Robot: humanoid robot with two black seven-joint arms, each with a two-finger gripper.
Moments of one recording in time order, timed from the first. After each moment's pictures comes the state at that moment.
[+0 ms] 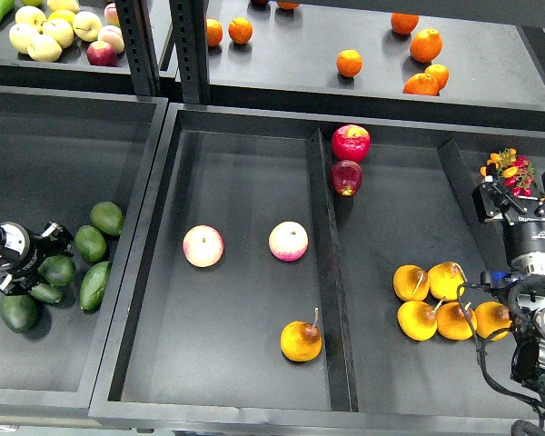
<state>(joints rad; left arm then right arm) -0.84 0.26 -0.36 -0.14 0.62 -0.49 0.49 0.42 -0.12 1.65 0.56 0.39 0.58 -0.23</state>
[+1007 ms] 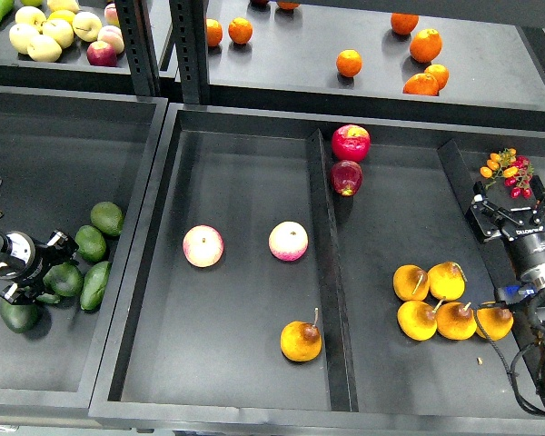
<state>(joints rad) -0.81 0.23 -0.37 -0.14 0.61 -0.49 0.49 0.41 -0.29 1.45 0.55 0.32 0.58 -0.49</state>
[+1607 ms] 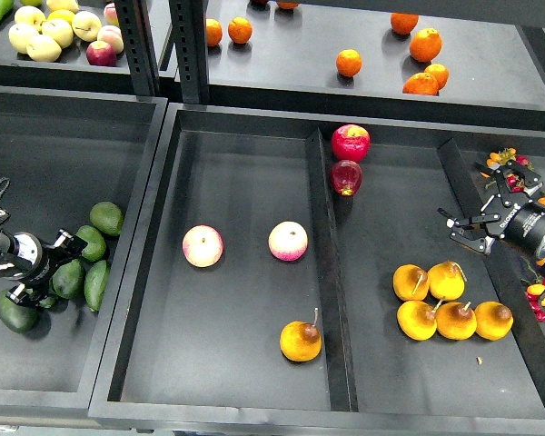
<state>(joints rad) -0.82 0.23 -0.38 -0.14 0.61 -0.49 0.49 0.68 -0.52 0.82 0.55 0.23 0.58 -0.49</state>
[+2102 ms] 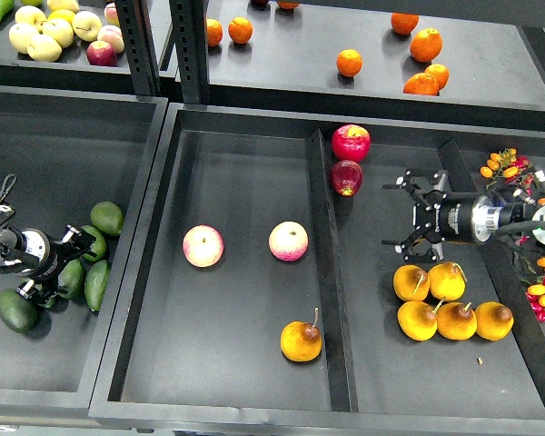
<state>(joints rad) -0.83 0.21 -0.40 -0.15 0.61 -0.49 0.49 0.95 -0.42 0.21 0.56 0.27 0.58 -0.49</state>
